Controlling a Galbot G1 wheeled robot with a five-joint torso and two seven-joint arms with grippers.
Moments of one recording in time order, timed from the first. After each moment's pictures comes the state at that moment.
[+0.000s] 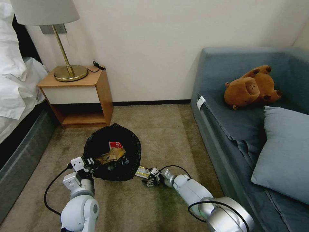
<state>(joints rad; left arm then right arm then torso) 1.45 -1.61 -0.67 -2.04 -0.26 0.31 -0.25 -0.50 1.61 -0.08 0.18 -0.06 0.40 -0.50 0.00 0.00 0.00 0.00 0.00</state>
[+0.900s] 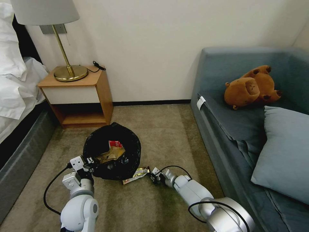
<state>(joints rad) 1.44 -1.61 -0.67 -2.04 -0.26 0.30 -0.25 -0.50 1.61 -0.06 0.18 -0.06 0.41 -0.48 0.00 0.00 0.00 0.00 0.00</state>
